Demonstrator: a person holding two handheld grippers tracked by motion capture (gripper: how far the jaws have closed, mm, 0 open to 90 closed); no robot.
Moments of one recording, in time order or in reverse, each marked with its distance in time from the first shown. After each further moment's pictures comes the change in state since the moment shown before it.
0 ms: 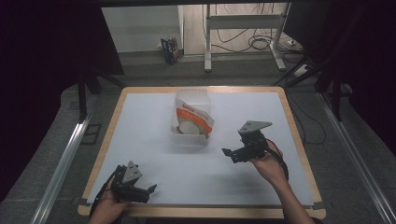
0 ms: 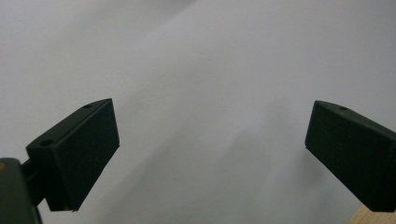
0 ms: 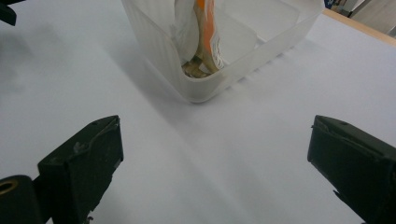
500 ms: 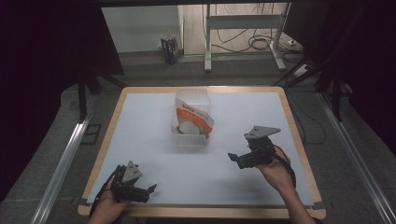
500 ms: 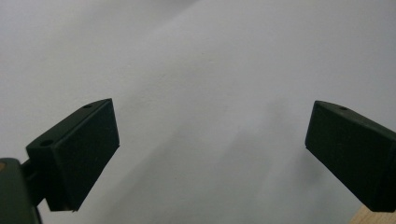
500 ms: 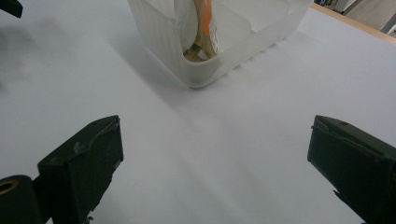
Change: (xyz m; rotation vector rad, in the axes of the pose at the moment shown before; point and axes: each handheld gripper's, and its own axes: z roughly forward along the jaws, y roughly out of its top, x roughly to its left) left arm 0.001 0.000 0.000 0.000 -0.001 -0.008; right arm 0.005 -0.015 -0.021 -0.006 -0.020 0.005
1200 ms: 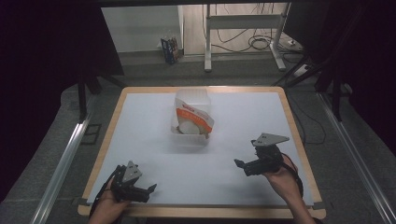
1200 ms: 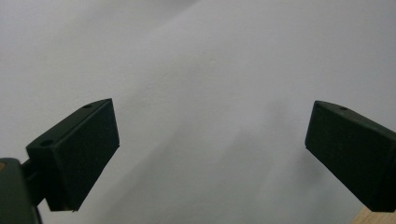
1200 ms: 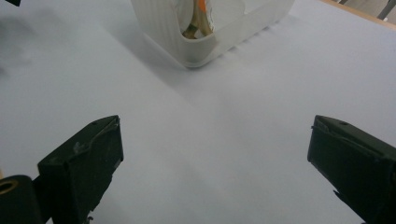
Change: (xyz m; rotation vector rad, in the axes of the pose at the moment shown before) left arm 0.000 0.000 0.000 0.003 0.006 -0.004; right arm 0.003 -0.023 -0.016 0.000 -0.022 0.024
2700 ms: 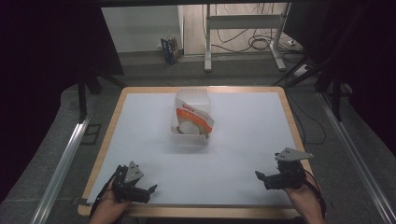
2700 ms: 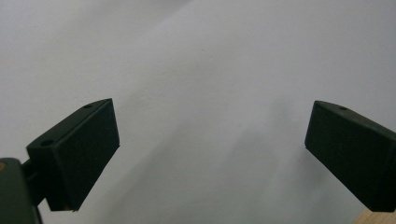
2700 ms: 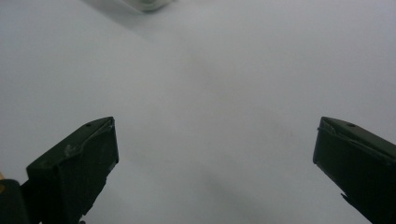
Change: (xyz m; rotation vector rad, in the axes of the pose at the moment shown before) left arm -0.003 0.001 0.002 0.016 0.012 0.023; right arm -0.009 -0.055 -0.042 0.053 -0.130 0.077
